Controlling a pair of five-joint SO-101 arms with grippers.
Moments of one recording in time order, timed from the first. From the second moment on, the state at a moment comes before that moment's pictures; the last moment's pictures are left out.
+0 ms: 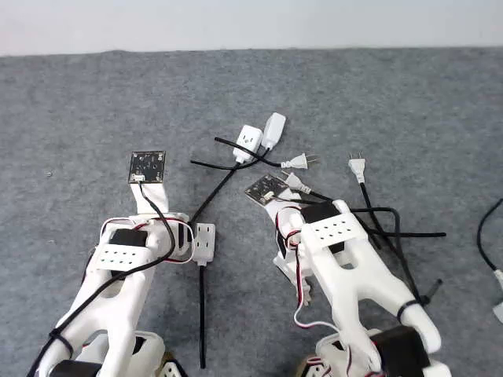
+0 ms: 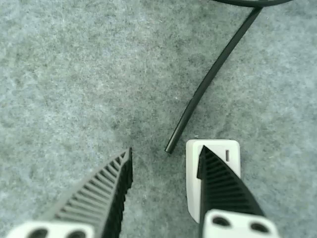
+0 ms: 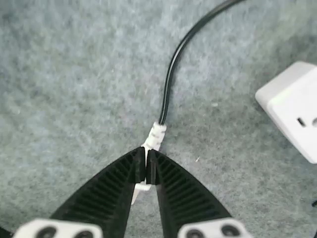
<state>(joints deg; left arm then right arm) 1.1 -27.2 64.8 40.5 10.0 -20.4 -15.7 47.3 67.8 21.3</state>
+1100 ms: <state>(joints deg) 1.1 -27.2 64.8 40.5 10.0 -27.3 -19.9 47.6 67.3 16.3</state>
